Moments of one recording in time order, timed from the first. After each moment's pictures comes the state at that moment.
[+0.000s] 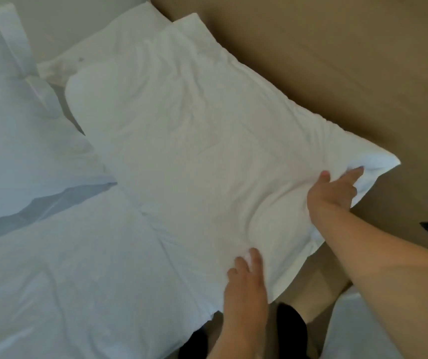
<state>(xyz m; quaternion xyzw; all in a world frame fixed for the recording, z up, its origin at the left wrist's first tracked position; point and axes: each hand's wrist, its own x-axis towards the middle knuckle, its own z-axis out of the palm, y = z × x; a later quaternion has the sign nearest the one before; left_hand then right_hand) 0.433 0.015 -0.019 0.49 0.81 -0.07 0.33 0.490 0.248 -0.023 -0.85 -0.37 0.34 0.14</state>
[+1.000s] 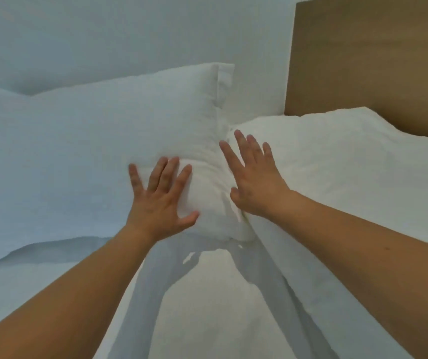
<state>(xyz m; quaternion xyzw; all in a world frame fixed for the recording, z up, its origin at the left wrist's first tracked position) -0.143 -0.064 -0.111 0.49 0.83 -0.01 -0.27 0.009 0.115 -0.069 -0.18 -0.97 -0.04 0.15</state>
